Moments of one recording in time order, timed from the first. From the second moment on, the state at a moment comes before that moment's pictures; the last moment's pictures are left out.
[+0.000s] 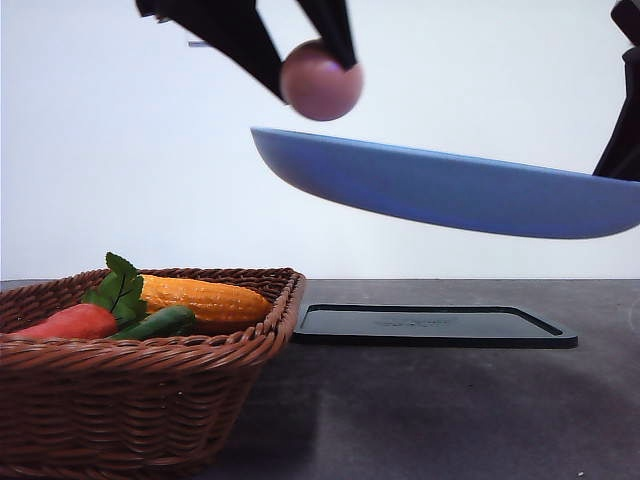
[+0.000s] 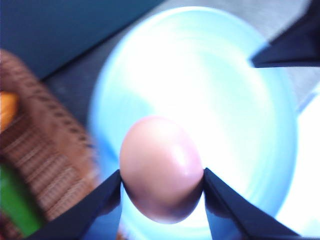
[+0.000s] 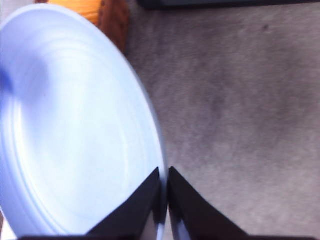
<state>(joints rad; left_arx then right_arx) -0.94 1.44 1.37 -0.88 0.08 -0.23 0.18 0.98 0.70 -0.70 -0.66 0.30</state>
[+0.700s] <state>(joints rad) -1.05 1.60 1.37 -0.85 0.08 -0.22 0.30 0.98 0.70 -0.72 -0.61 0.35</state>
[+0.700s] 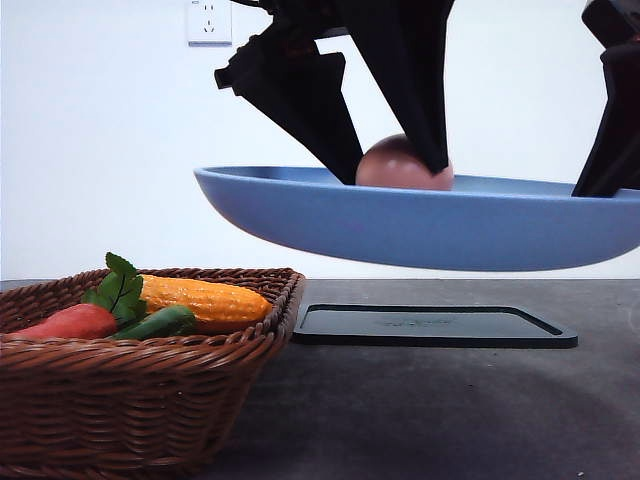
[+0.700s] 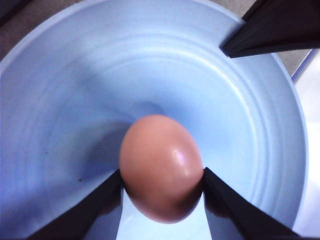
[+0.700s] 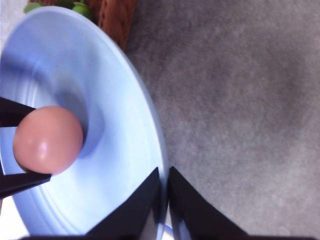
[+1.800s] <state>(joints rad) -1.06 1.27 1.37 -1.02 -0.22 -0.22 0.14 1.42 1.04 -0.83 -0.54 0.20</state>
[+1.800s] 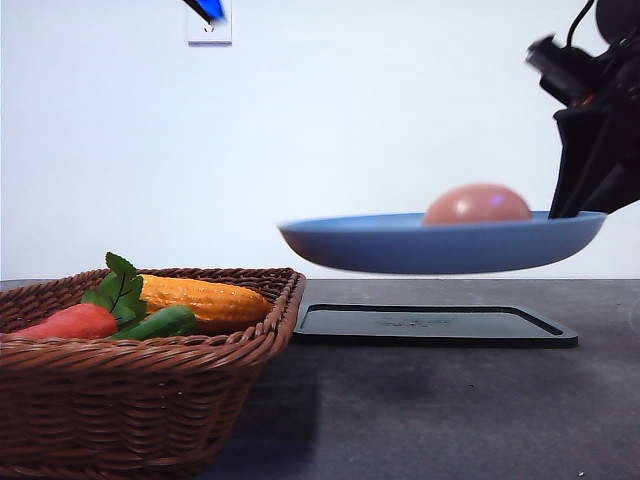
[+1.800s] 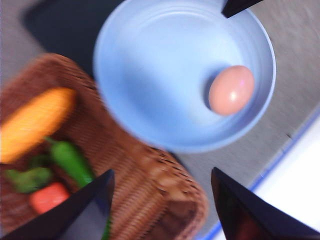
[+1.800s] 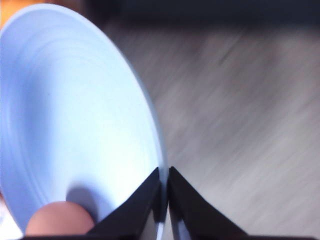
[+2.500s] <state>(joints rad) -1.05 1.14 1.37 -1.16 -0.47 -0.28 0.08 2.06 1.70 -0.83 -0.49 0.15</state>
